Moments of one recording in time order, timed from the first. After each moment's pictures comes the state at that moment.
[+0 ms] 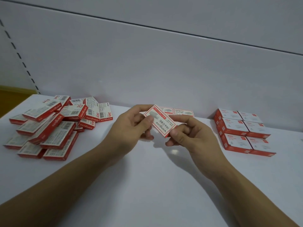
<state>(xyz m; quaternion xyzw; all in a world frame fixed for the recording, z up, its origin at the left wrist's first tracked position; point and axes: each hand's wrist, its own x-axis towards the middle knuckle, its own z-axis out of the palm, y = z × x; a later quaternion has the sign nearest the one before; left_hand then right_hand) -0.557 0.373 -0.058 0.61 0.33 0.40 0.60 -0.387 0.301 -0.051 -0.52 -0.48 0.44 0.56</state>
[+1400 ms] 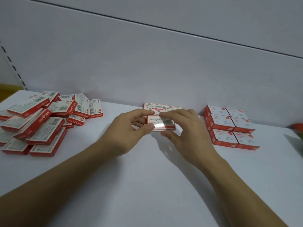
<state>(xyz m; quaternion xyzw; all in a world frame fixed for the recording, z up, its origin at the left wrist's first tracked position) -0.545 0.371 -0.069 0.72 0.37 0.35 0.47 -0.366 0.307 -0.060 -0.64 -0.70 -0.05 0.29</state>
